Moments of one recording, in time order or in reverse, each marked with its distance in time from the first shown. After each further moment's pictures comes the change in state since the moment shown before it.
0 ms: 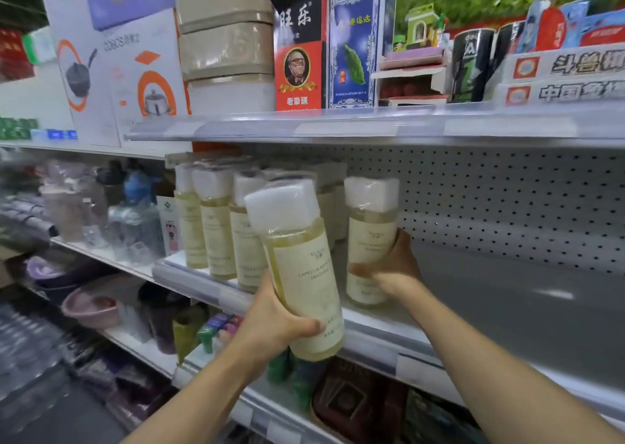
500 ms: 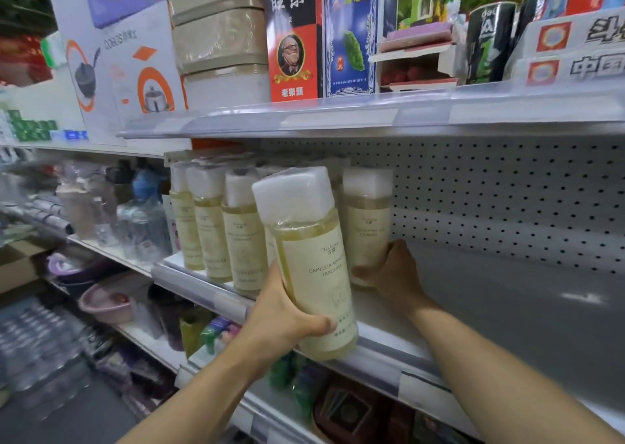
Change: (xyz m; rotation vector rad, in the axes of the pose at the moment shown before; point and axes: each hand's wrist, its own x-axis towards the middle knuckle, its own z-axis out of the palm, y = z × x) left_hand 0.021 0.004 0.019 0.059 0.009 0.031; right_hand 0.045 0.037 0.020 -0.050 0.014 -0.036
